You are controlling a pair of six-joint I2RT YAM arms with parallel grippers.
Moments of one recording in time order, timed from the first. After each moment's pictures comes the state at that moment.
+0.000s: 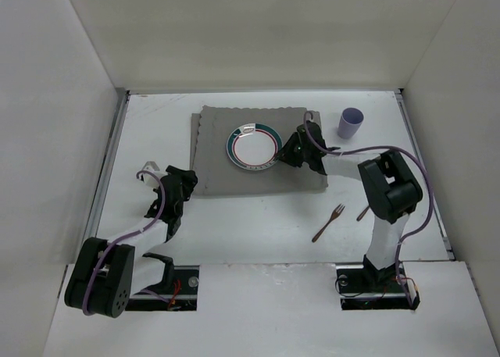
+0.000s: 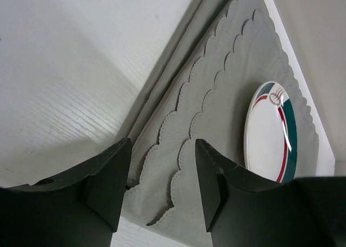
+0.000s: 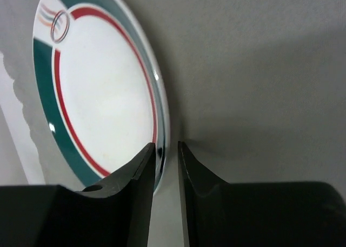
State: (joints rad) left arm -0.24 1.14 0.22 0.47 -0.34 -1.02; right arm 0.44 1.92 1.10 0.14 -0.09 0.93
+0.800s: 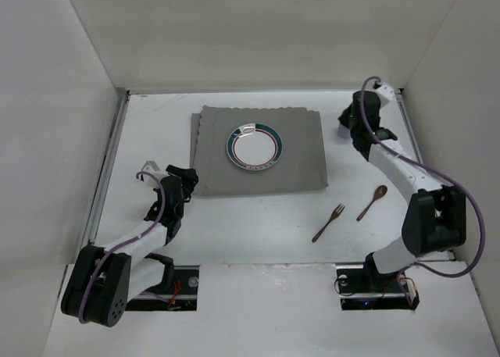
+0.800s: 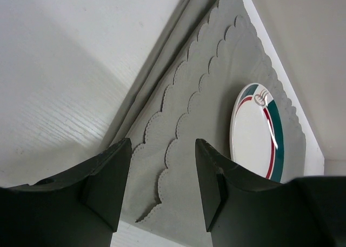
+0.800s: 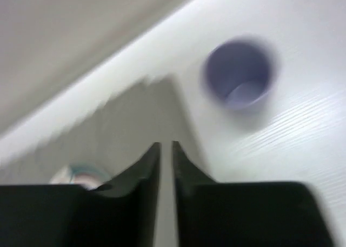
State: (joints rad) left arm -0.27 1.07 0.21 0.47 -0.37 -1.01; right arm 0.25 1.52 1.14 -0.05 0.32 0.63
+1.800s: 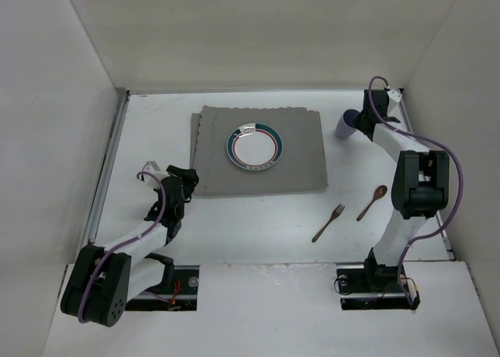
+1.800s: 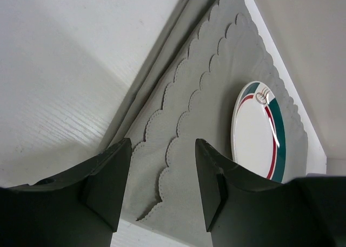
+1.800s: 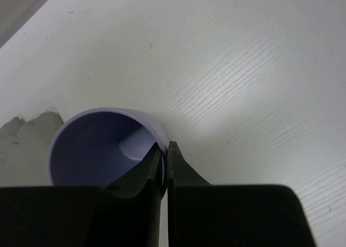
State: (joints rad) left arm -0.28 1.08 0.21 0.47 -0.38 -1.00; right arm -0.01 1.87 1.37 -0.18 0.34 0.55
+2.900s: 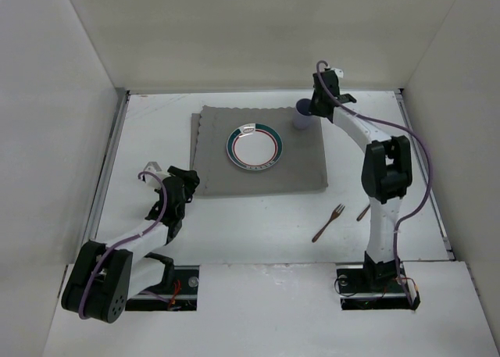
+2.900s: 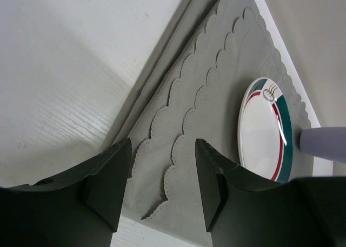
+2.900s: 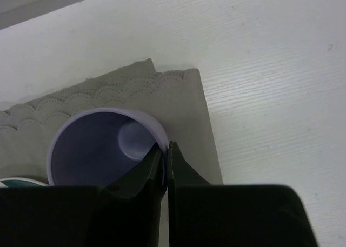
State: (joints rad) left arm -0.28 1.10 0.21 0.47 -0.38 -1.00; right arm 0.27 2.12 1.82 -0.40 0.32 0.42
